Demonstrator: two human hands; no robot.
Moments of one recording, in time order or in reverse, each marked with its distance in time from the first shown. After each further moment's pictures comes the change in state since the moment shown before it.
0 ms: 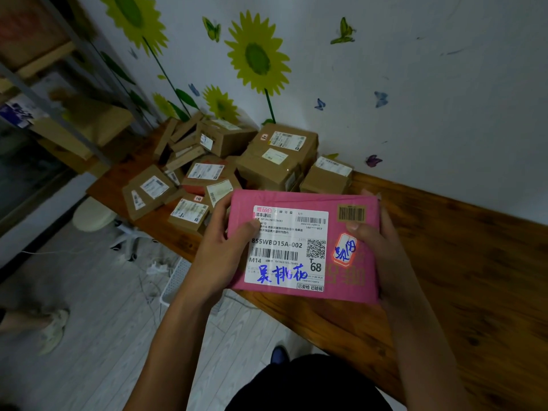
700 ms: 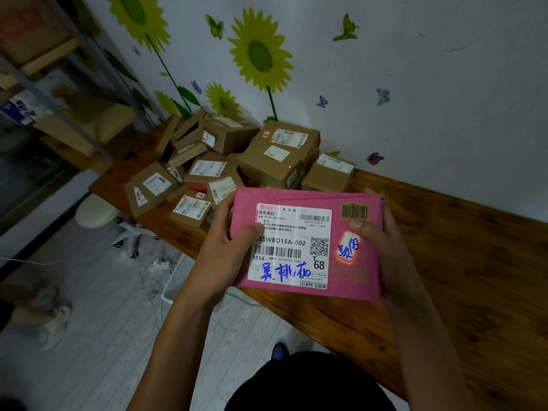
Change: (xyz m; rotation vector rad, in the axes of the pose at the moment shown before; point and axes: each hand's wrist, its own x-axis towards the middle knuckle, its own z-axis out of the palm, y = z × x) left_hand -0.008 -0.005 -0.001 -0.002 -0.021 -0.003; right_hand -0.005 0.001 -0.001 -0.008 0.005 0.008
